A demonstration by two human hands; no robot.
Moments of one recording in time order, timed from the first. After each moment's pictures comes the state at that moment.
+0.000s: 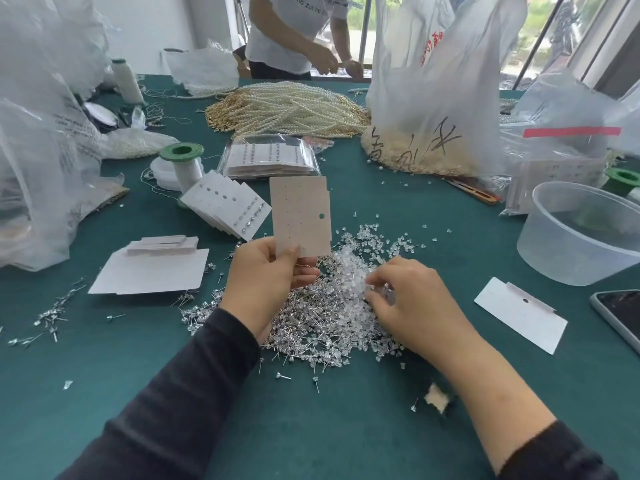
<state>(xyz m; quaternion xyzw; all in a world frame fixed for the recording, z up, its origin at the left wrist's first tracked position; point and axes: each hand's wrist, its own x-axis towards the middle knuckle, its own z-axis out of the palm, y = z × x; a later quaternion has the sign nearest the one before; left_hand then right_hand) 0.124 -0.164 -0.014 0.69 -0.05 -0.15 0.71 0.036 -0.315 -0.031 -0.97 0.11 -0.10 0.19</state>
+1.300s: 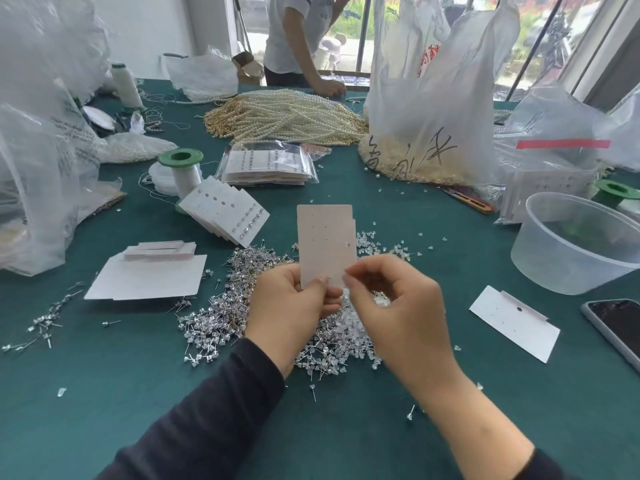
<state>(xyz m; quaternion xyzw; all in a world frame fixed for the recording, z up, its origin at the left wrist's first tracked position) 0.097 -0.178 -0.020 0.68 -0.08 -0.16 0.71 0.035 -0.279 -0.023 -0.83 0.06 -0.36 0.43</state>
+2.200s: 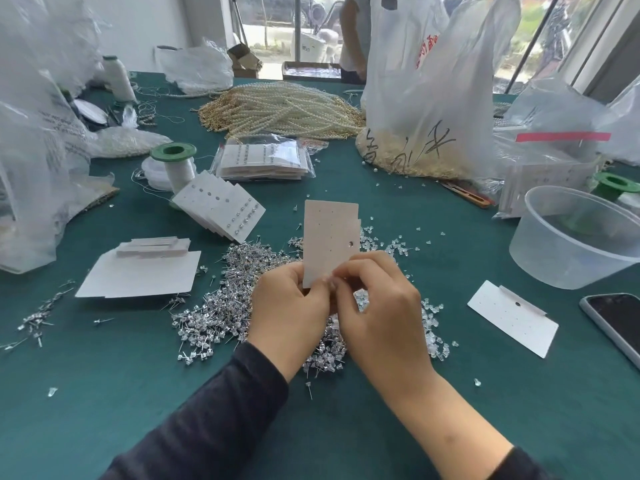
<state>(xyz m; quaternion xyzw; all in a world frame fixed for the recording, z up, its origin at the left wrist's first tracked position) 0.090 -0.181 -0.025 0.72 -0.11 -0.11 0.67 0.041 -0.266 -0.037 -0.85 0.07 -0.40 0.34</state>
